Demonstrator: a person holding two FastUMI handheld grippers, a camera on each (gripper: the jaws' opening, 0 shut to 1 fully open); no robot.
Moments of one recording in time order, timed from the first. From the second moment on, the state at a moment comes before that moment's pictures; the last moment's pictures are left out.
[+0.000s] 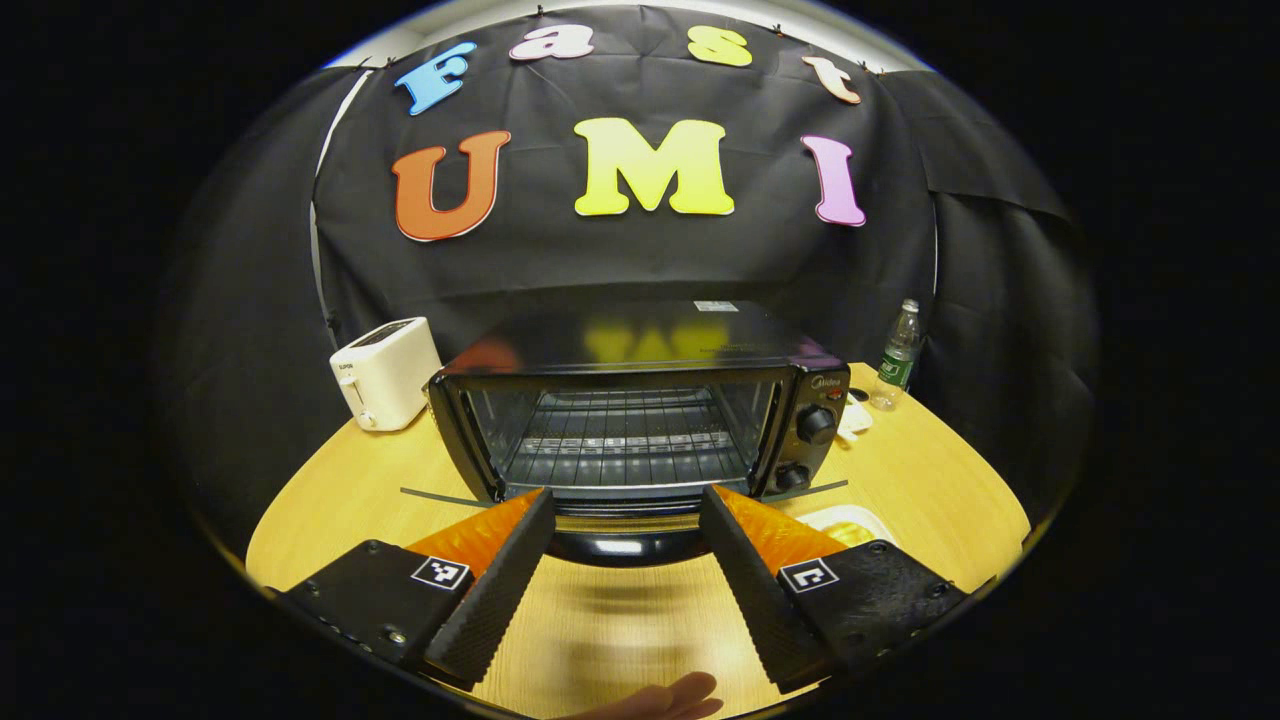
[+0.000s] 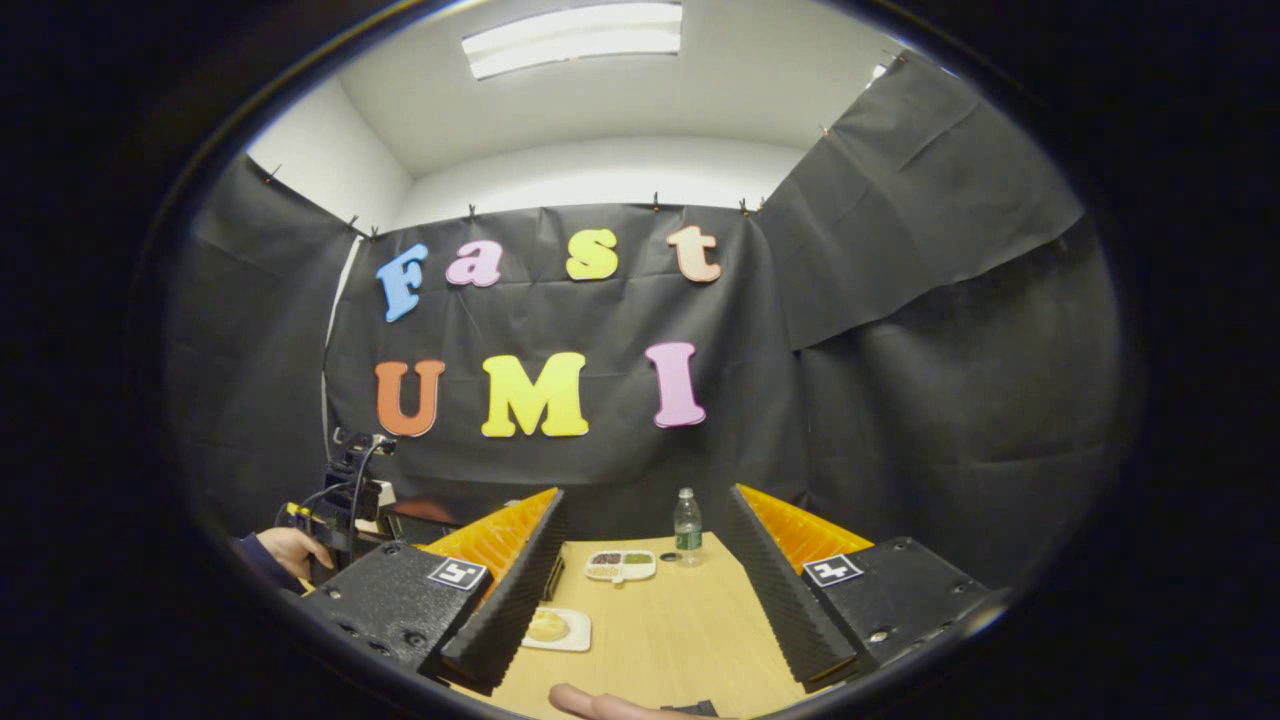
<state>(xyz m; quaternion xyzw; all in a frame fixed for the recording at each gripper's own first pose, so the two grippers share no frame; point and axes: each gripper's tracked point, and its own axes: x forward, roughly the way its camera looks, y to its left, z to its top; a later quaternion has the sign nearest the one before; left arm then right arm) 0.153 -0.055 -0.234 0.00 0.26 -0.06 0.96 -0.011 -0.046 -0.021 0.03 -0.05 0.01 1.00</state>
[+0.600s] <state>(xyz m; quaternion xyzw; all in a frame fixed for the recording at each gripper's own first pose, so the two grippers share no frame) 0.106 -0.055 -0.279 -0.01 0.24 -0.06 0.97 -0.004 -0.032 -0.034 0.01 -0.03 0.01 1.00</state>
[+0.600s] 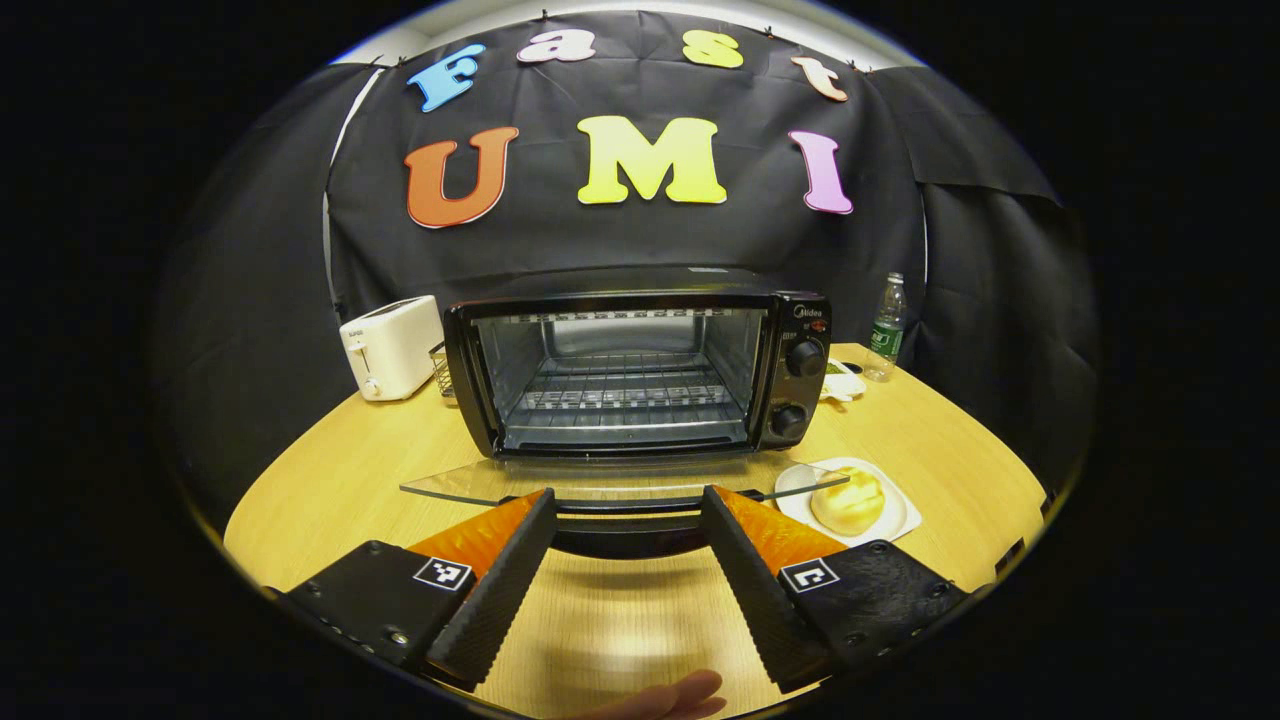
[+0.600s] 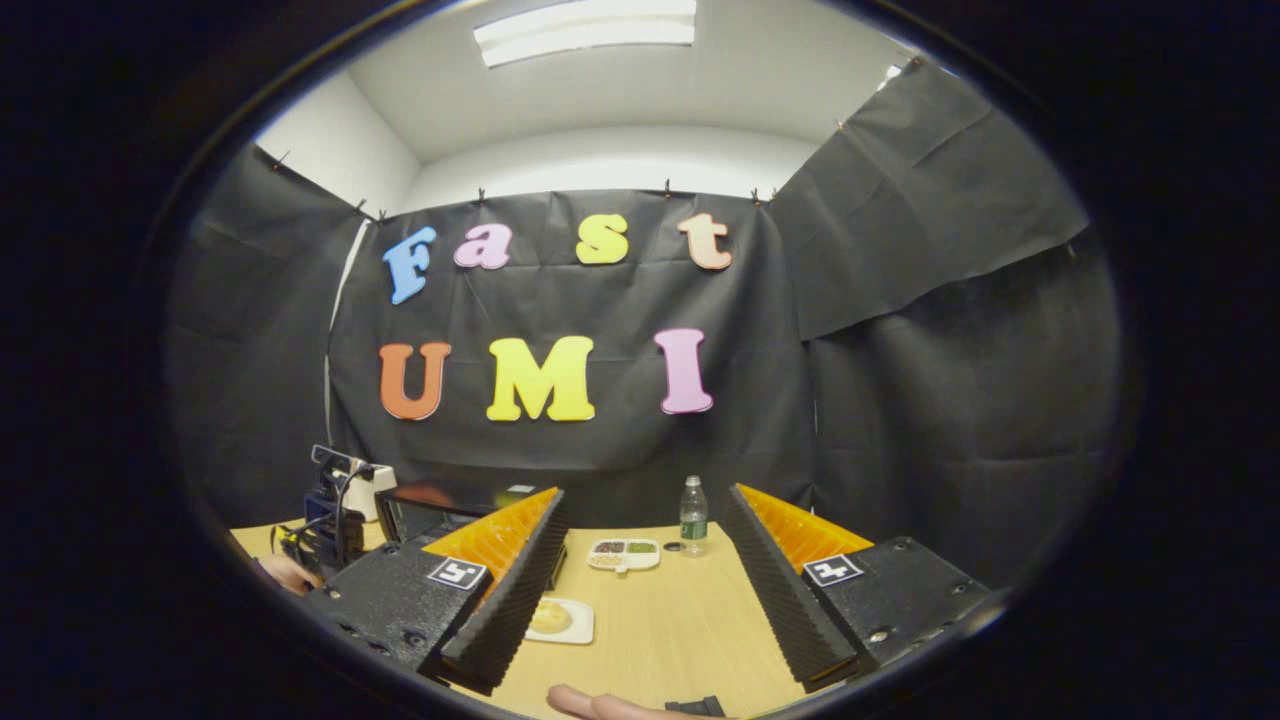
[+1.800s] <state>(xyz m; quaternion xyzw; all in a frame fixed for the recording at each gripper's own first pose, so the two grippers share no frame) 0.050 -0.050 -0.277 -0.04 0.21 -0.06 0.98 0.040 0.010 -0.087 -0.01 0.03 0.02 1.00</state>
